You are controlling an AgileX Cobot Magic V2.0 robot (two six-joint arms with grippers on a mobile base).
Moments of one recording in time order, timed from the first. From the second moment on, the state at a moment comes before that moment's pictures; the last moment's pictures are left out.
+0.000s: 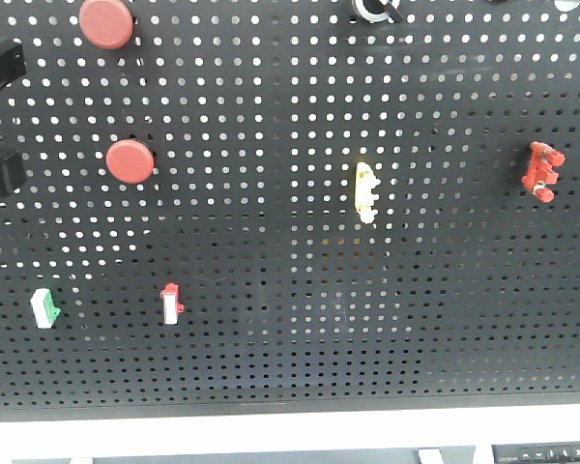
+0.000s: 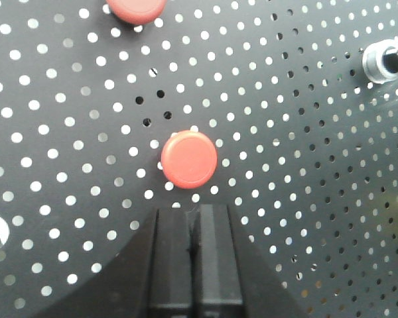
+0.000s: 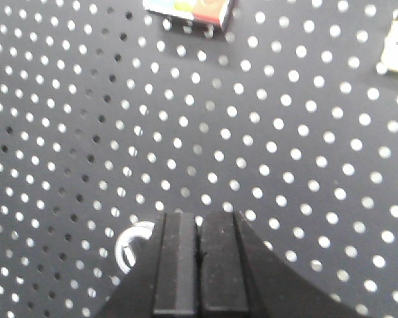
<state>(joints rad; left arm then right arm) -0.41 1.00 -1.16 0.51 -0.01 -0.22 0.49 1.23 -1.62 -0.43 0.22 0.09</state>
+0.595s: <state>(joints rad) -0.41 0.99 -1.13 0.51 0.02 -0.17 0.49 1.23 -1.62 -0.43 0.22 0.09</state>
